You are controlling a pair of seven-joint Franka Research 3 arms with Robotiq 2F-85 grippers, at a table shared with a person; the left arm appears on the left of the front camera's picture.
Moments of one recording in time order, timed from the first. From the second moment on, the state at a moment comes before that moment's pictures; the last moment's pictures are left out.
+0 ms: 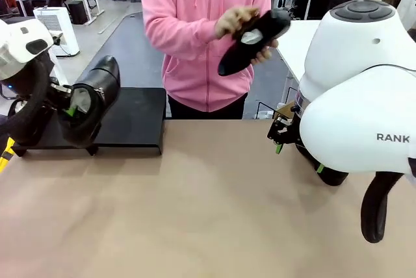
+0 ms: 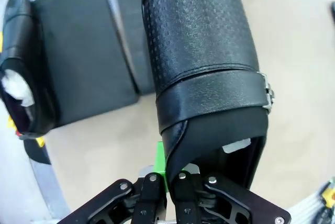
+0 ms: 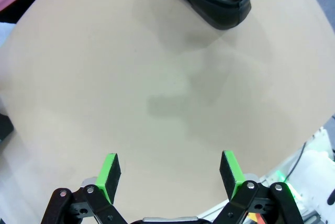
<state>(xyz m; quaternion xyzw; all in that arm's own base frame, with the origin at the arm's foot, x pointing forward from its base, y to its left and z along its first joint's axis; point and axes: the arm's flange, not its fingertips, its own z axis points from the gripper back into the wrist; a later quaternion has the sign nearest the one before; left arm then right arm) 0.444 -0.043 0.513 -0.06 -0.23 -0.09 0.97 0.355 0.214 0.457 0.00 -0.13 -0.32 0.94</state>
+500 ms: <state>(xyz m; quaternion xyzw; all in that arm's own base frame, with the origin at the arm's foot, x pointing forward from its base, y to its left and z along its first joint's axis) 0.501 0.004 0.465 -0.02 -0.24 -0.02 0.97 0.355 0.214 0.457 0.00 -0.13 -0.32 0.94</state>
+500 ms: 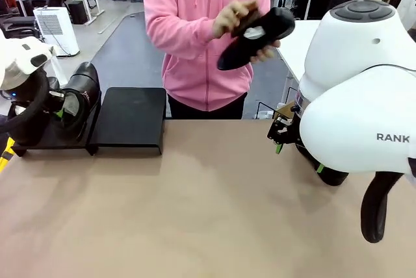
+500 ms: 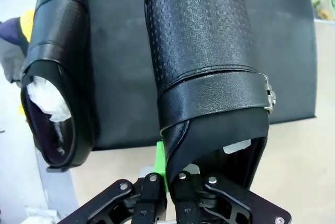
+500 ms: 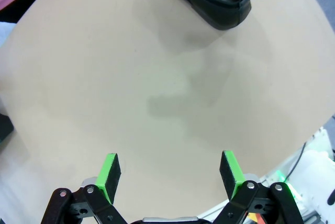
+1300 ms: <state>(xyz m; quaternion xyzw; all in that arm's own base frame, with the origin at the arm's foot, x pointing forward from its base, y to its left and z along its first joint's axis) 0.537 0.037 0.439 -0.01 -0.24 0.02 0.97 0.355 0.214 0.457 0.00 -0.13 -0.32 0.94</state>
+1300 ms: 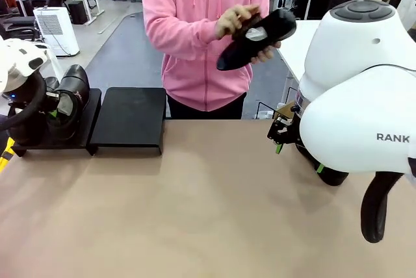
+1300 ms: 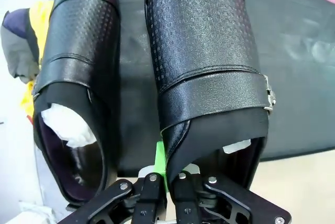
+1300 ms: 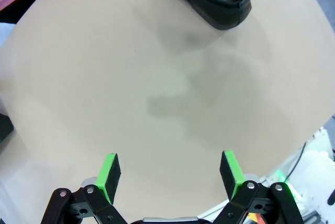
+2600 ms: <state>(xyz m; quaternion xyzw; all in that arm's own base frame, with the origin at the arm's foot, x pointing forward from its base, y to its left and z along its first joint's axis) 0.547 0.041 0.448 -0.02 -0.27 0.04 0.96 0.355 0.214 0.457 0.00 -0.13 -0.32 0.94</state>
